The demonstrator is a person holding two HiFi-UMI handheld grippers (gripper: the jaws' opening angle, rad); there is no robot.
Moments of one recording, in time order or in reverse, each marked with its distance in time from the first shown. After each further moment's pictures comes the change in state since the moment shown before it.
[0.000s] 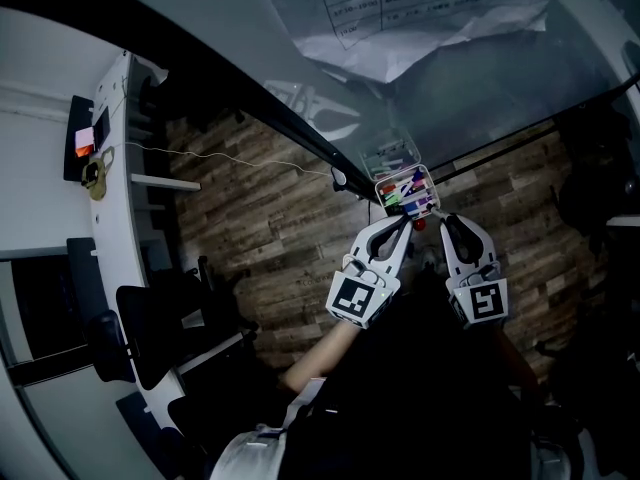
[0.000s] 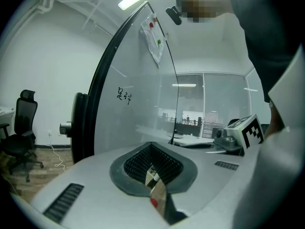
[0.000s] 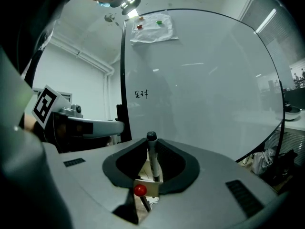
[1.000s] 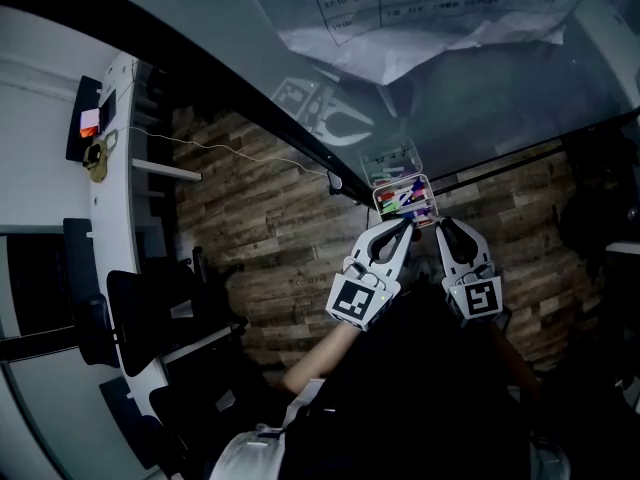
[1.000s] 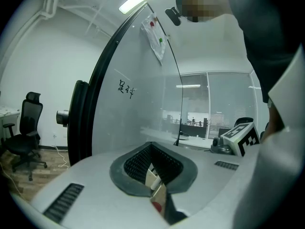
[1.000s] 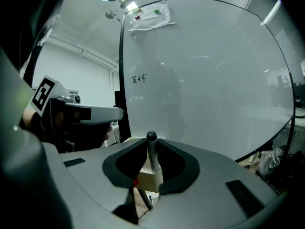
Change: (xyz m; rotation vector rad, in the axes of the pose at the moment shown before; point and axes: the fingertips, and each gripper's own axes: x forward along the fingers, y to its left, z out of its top) left arm 0.018 0.004 -0.015 -0.001 -0.036 0.065; right arm 0.027 -0.014 -0.024 0.001 0.019 0.086
